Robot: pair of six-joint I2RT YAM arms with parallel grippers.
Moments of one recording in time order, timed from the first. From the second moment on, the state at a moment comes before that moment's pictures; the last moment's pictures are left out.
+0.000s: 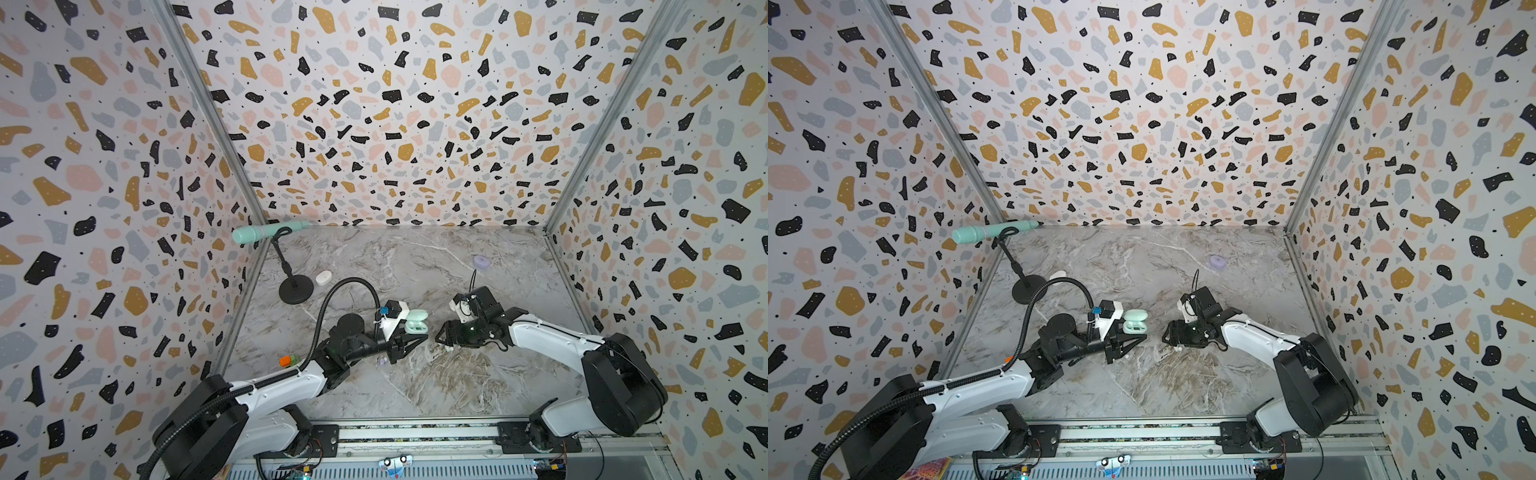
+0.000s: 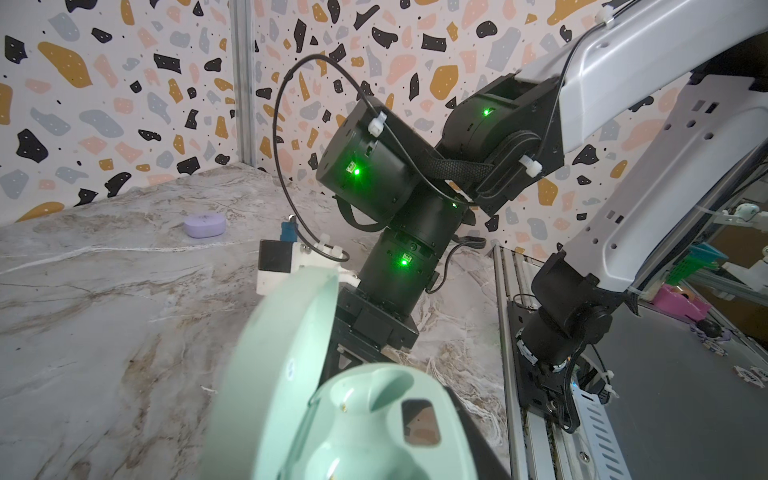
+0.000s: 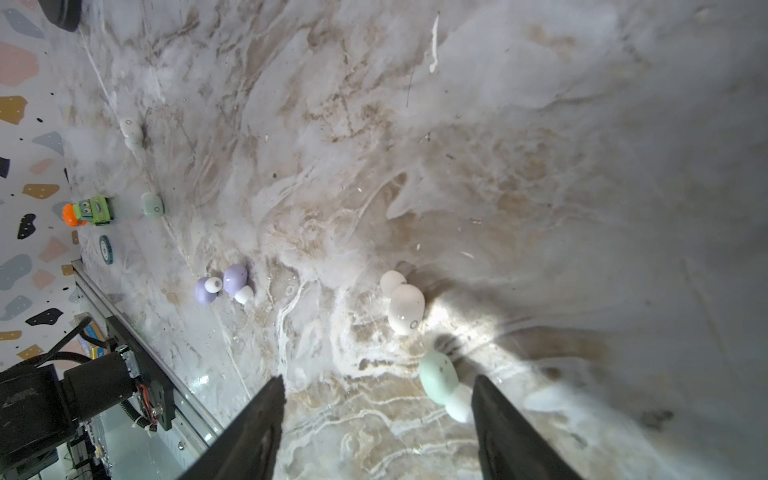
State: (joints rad) left arm -0.76 1.17 0.40 0.67 0.54 -0.17; right arm 0.54 1.44 0.74 -0.37 -0.43 0.50
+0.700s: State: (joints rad) left arm -0.76 1.11 0.35 0.67 0.52 -0.20; right arm 0.57 1.58 0.85 -0.48 -0.30 0.39
